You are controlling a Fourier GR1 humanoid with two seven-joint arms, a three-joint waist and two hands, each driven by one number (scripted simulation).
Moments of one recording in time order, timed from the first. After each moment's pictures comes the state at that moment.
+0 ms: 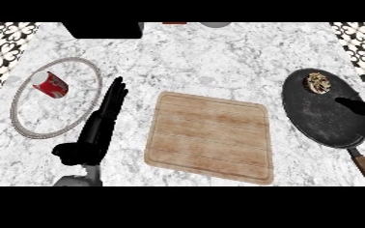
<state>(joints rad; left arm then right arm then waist) -0.03 0.05 -0.15 -1.59 0.00 0.04 -0.08 -0.56 -0.59 -0.58 -0.38 0.17 -0.05 -0.56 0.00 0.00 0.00</state>
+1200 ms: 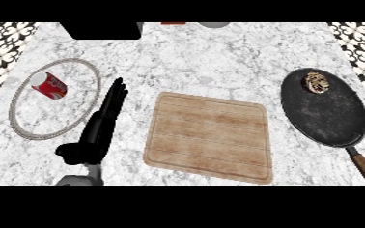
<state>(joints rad) -0.03 0.03 -0.12 -1.55 -0.02 0.02 -0.13 -0.05 -0.57 -0.53 -0.80 0.00 0.32 -0.69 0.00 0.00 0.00</state>
